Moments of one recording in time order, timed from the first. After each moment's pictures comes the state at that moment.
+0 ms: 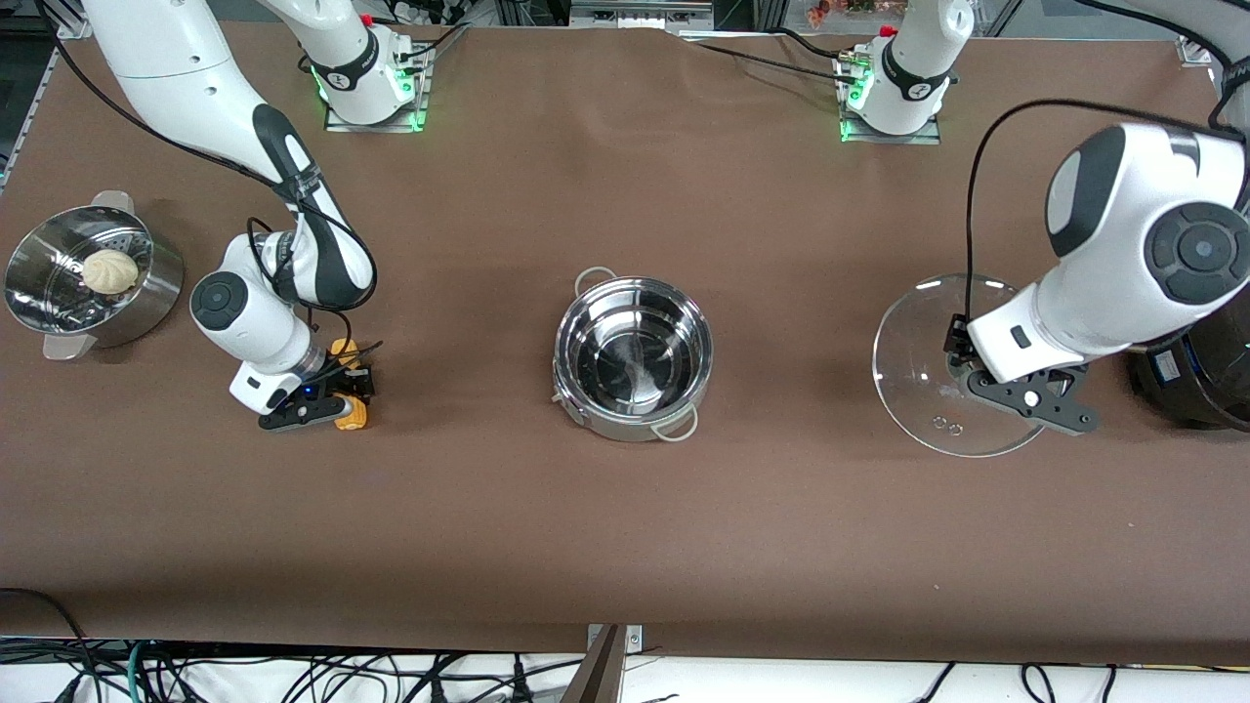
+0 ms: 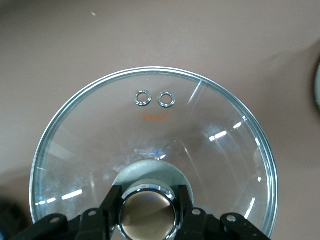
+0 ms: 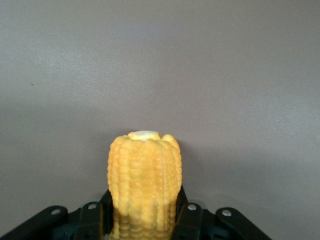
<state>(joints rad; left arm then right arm) 0.01 0.34 -0.15 -1.58 0.10 1.84 0.25 0.17 0.56 -0.07 -2.01 0.11 2.70 -0.23</state>
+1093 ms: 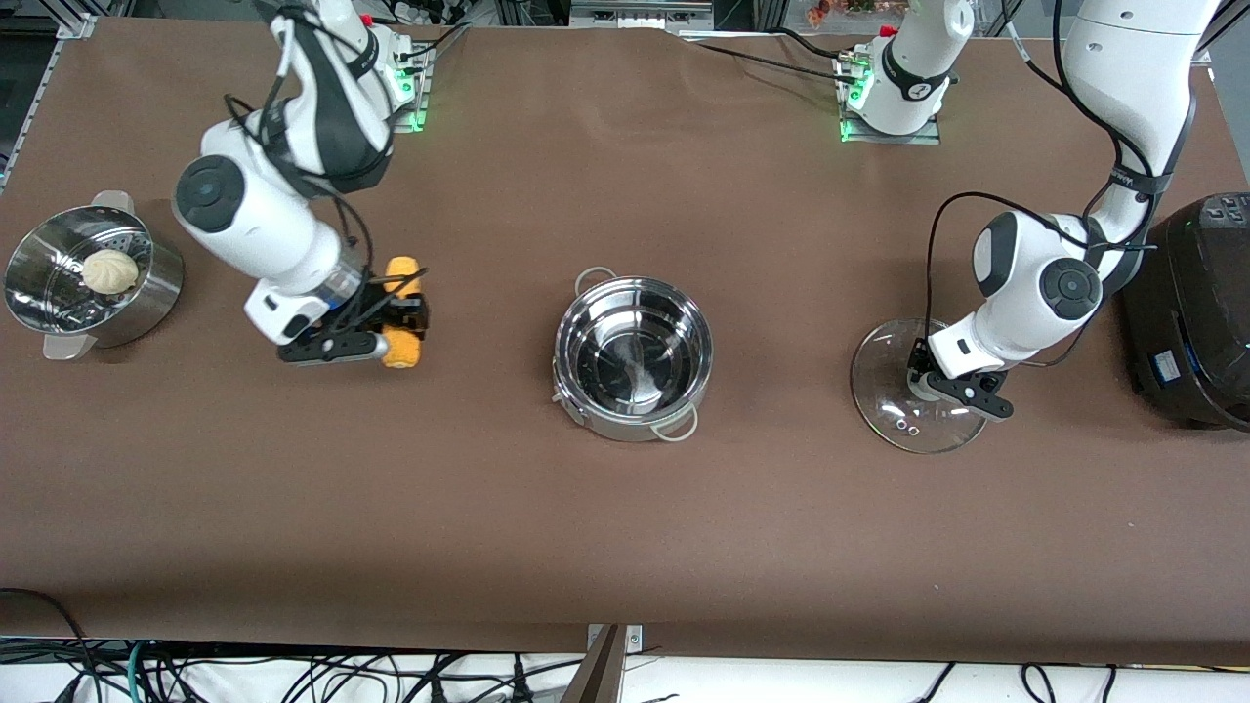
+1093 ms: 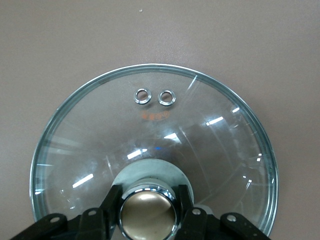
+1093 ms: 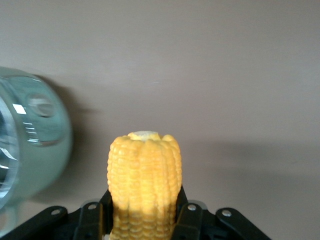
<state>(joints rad) 0.12 0.43 -0.14 -2.12 0.09 2.57 0.34 0.20 0.21 0.18 -1.93 0.10 2.23 0.28</state>
